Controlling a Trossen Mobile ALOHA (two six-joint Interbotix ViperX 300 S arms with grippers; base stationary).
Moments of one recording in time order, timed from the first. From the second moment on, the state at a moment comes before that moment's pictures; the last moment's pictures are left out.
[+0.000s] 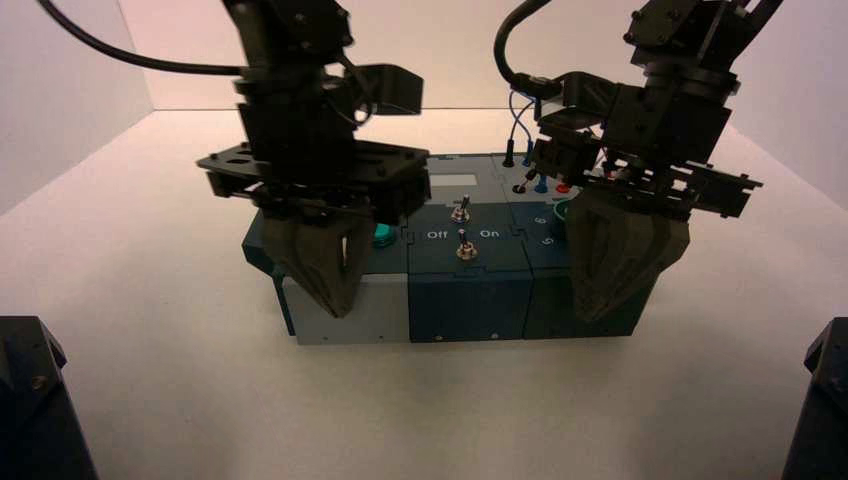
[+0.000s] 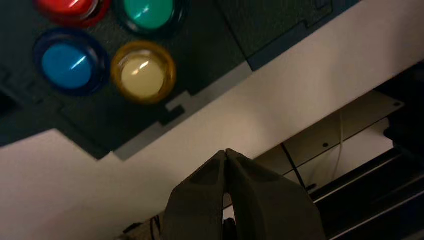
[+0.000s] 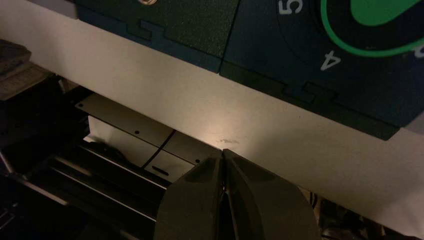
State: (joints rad) left arm -1.00 -0.03 0.87 -0.28 0.77 -0.24; right arm 0.69 -0.17 1.03 0.50 0.81 0.04
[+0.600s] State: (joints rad) left arm -1.00 0.10 0.80 -0.24 0.73 -0.23; right arm 0.69 -0.12 1.02 0.49 0.69 0.03
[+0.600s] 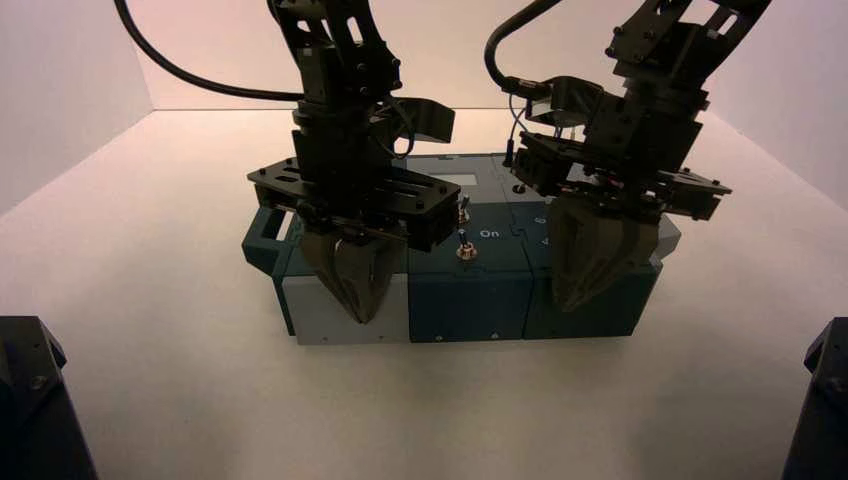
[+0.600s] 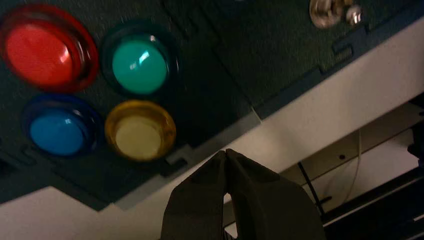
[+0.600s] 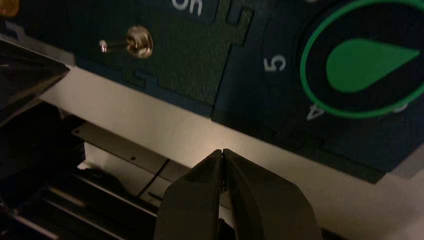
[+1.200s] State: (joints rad) left arm -0.85 0.12 0.80 -0.23 0.70 -0.14; right arm 0.69 -0.01 0.95 0.47 0.63 0.03
